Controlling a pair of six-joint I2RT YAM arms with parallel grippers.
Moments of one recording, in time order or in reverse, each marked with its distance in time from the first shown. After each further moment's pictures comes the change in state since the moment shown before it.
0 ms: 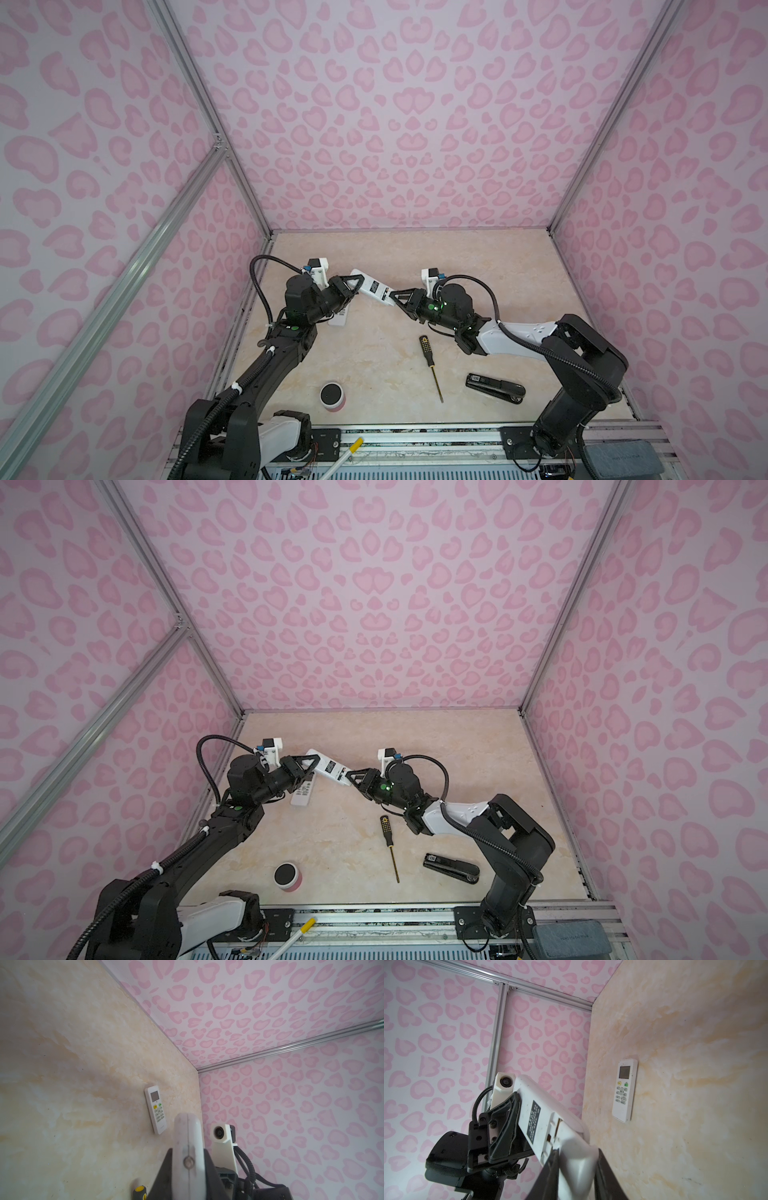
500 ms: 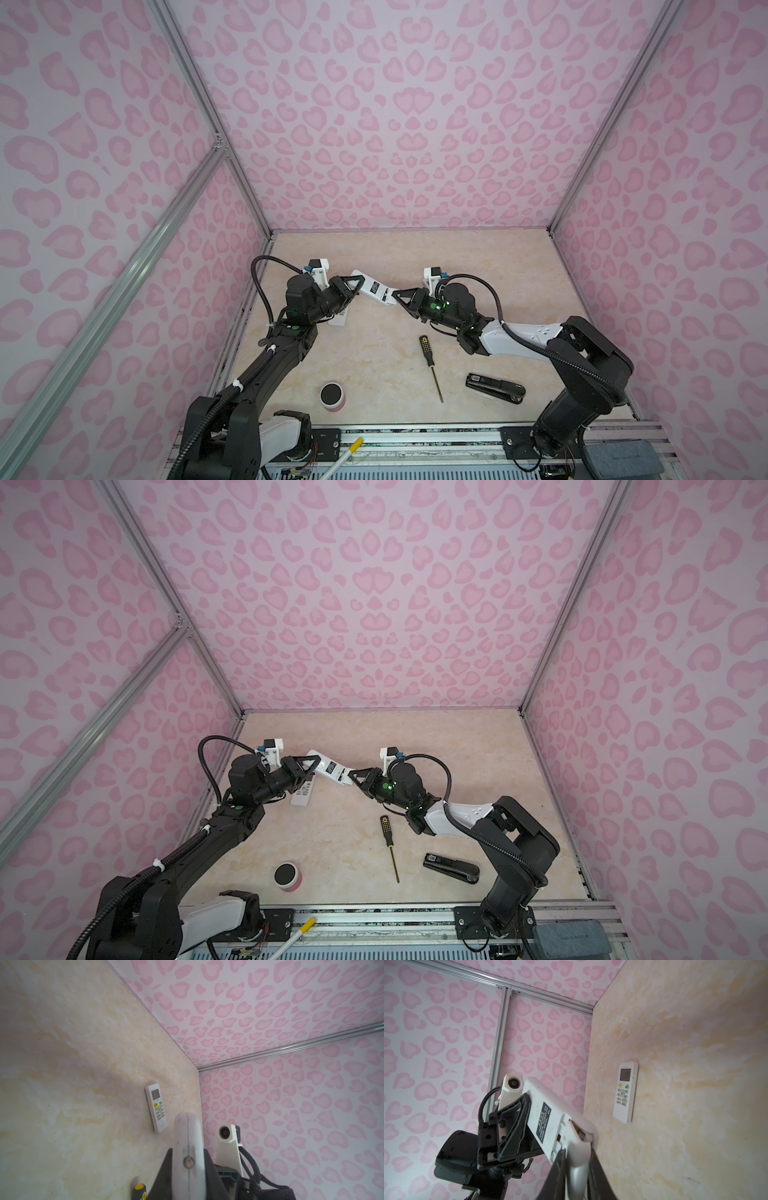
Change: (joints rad) left arm 0.001 0.011 0.000 0.000 0.005 -0.010; right arm -0.002 -0.026 -0.006 -0.011 0.005 0.000
